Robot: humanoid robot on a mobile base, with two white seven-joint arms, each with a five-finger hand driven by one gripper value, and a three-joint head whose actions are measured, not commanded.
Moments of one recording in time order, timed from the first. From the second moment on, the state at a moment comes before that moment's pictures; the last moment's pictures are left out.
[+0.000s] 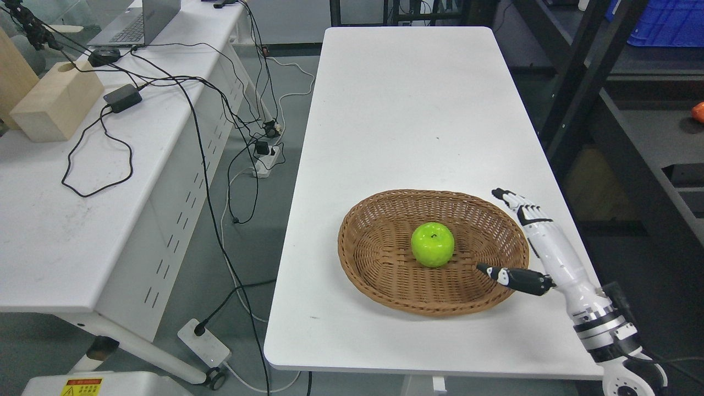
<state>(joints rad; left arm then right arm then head) 0.04 0.00 -0.06 -0.05 0.05 -0.03 -0.14 0.01 -0.21 -0.09 -1.69 0.61 -0.50 0.17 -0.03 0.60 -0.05</state>
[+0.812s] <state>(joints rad) 0.04 0.00 -0.06 -0.05 0.05 -0.03 -0.14 -0.05 -0.25 0.06 -1.69 0.75 -0.55 0.27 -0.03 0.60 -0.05</state>
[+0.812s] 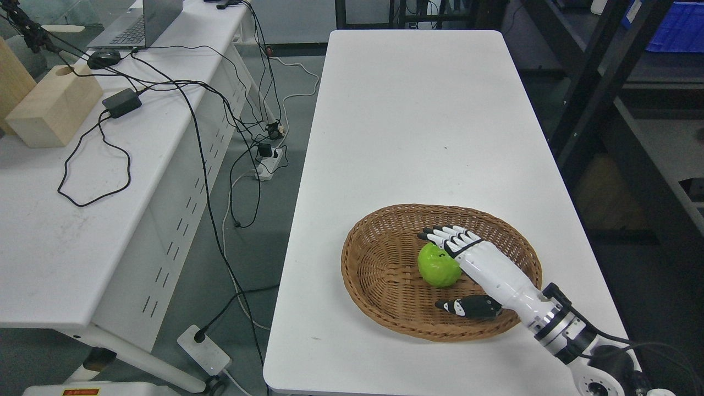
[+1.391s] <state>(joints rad) 0.04 0.00 -0.06 -0.05 0.05 -0.02 -0.14 -0.13 -0.26 0.10 -1.62 0.80 -0.50 0.27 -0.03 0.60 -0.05</state>
